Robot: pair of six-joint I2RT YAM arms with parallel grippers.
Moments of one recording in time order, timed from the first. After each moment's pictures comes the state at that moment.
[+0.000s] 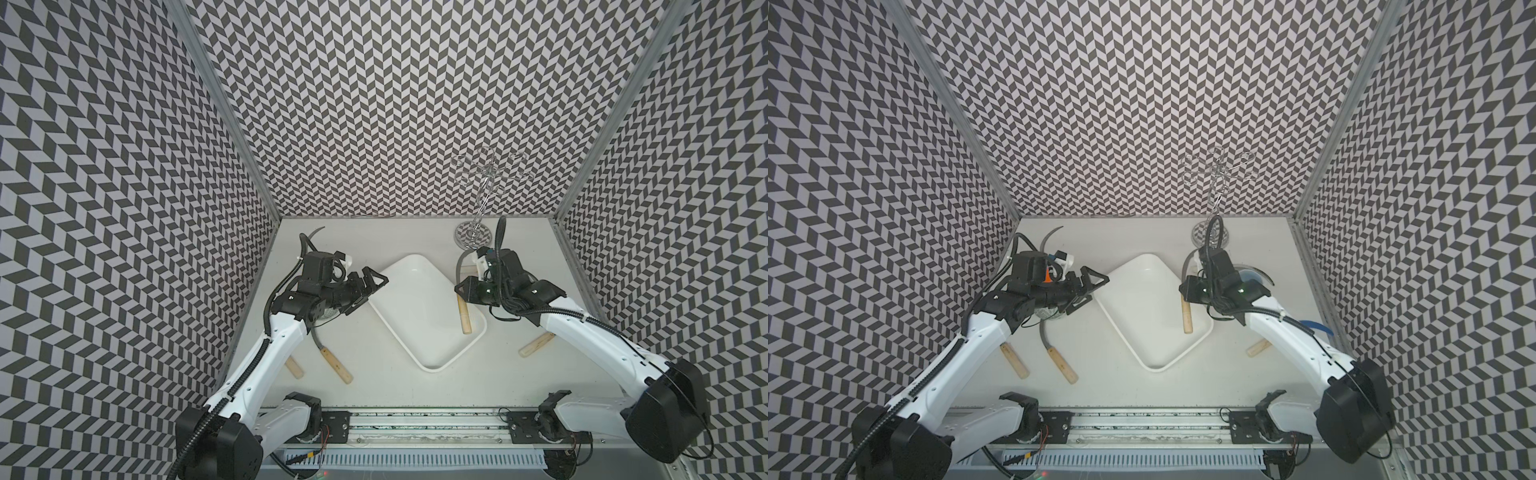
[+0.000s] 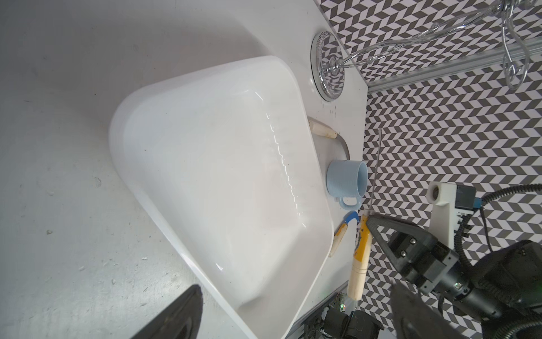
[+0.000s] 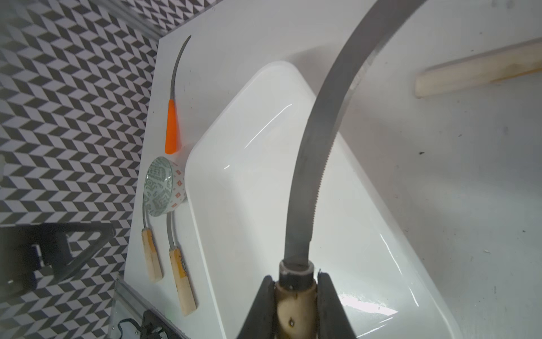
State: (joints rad) left arm -0.25 1.10 0.91 -0.52 0.60 -0.83; right arm 0.56 1.29 1.01 -0.51 -0.18 0.58
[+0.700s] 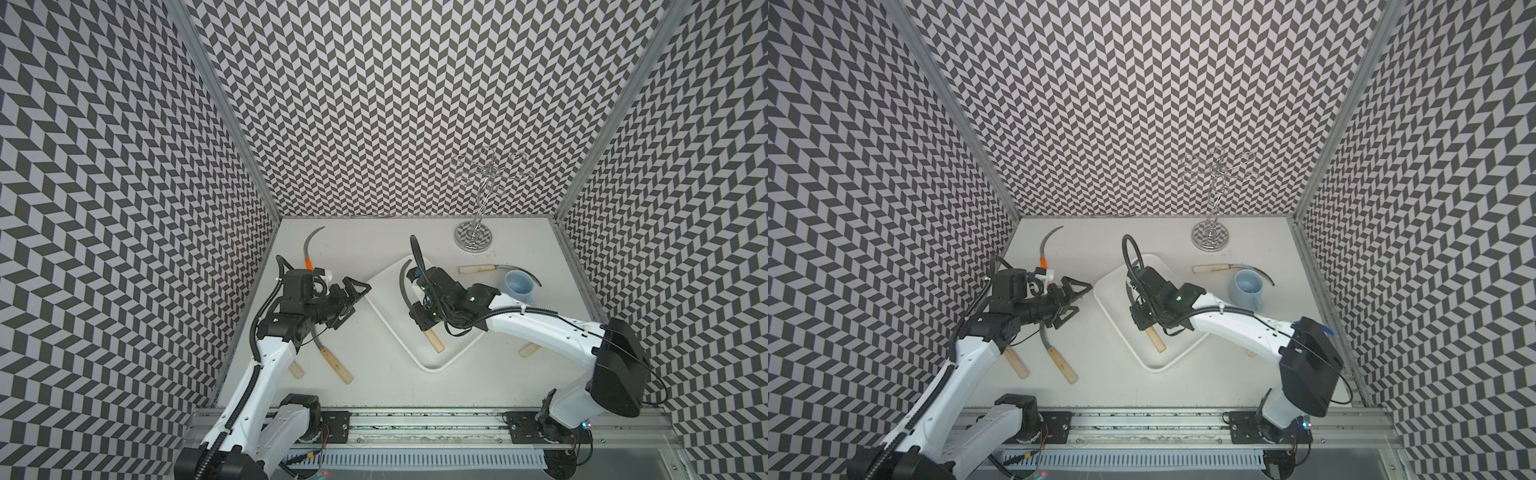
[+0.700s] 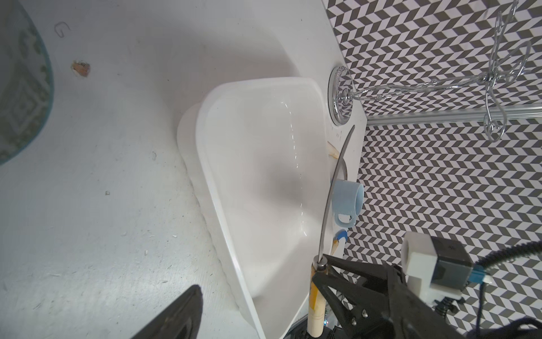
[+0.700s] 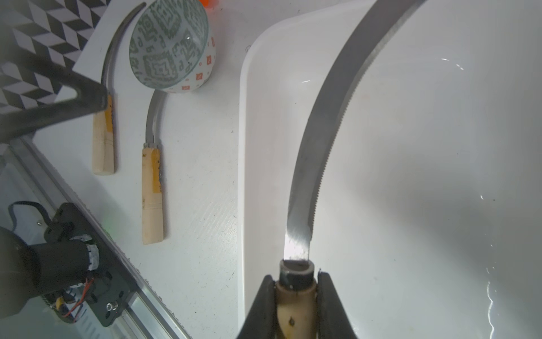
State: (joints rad) left arm -0.09 0.94 0.75 -0.52 0.66 -0.89; right arm 0.93 1.60 1.24 -0.58 -0.01 0.32
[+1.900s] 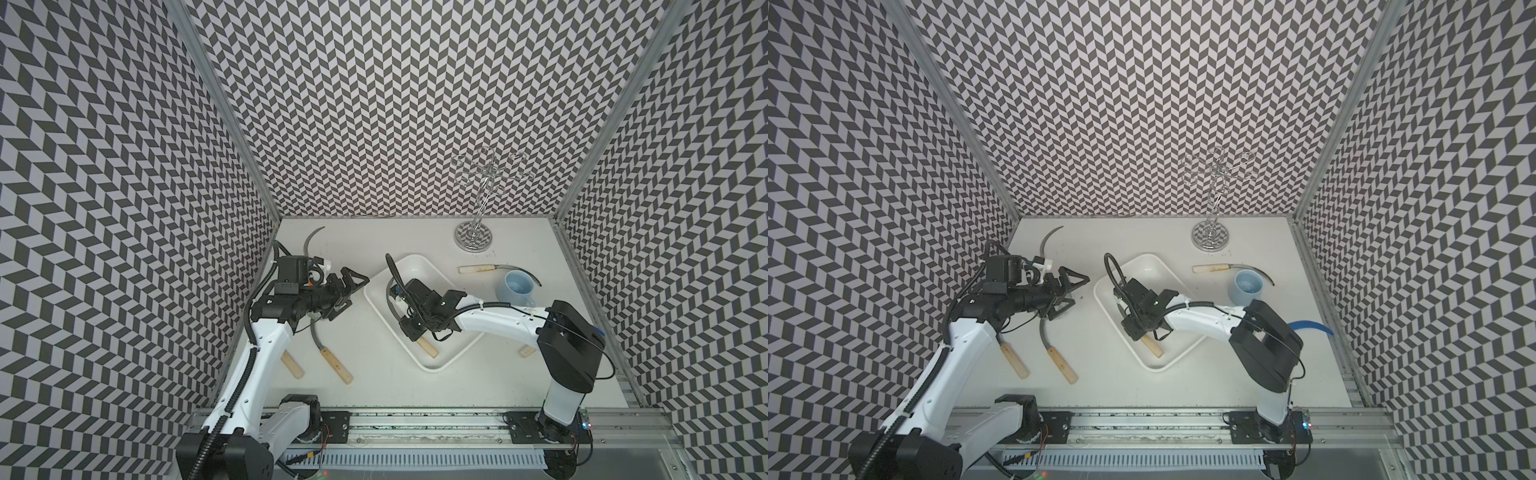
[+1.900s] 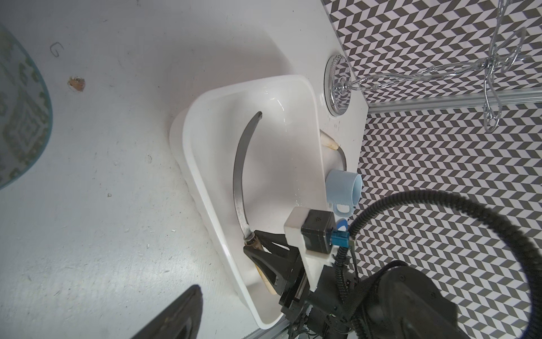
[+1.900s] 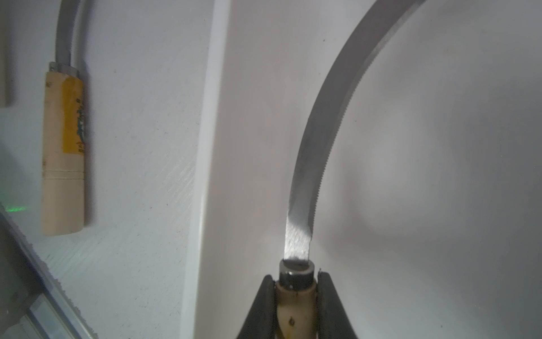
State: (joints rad) left arm -0.05 1.05 0.94 -0.69 0.72 -0.78; right arm 0.95 1.82 1.23 -0.48 -0.06 0.19
